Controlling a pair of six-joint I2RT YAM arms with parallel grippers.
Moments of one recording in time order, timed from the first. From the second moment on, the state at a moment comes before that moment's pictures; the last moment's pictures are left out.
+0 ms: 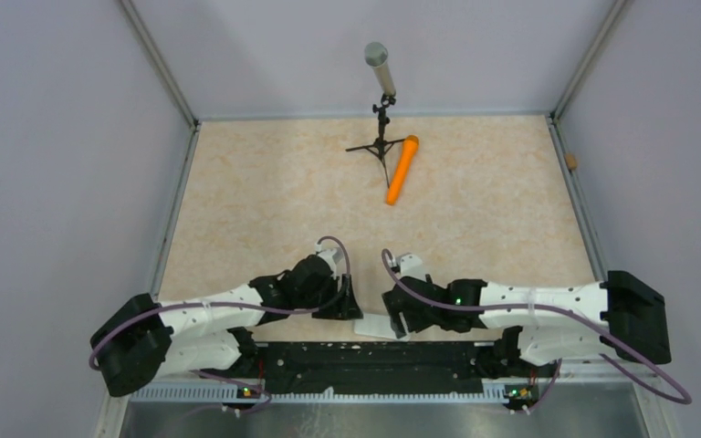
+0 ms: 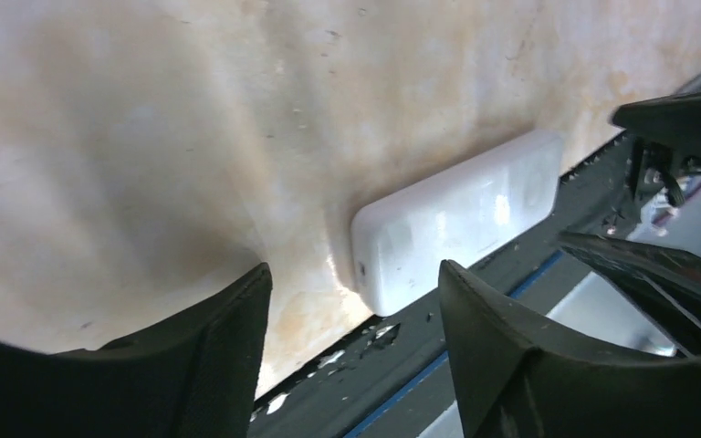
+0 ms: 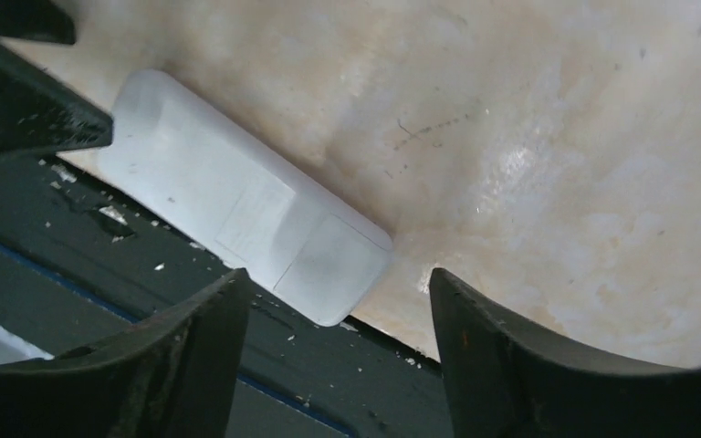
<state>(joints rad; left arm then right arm) -0.94 1.13 0.38 -0.08 0.21 -0.87 1.30 1.18 0.63 -0.54 0.29 0.83</state>
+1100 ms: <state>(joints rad) -0.92 0.77 0.39 -0.45 -0.12 -0.90 1.30 1.39 0.68 -0.34 0.04 0.24</state>
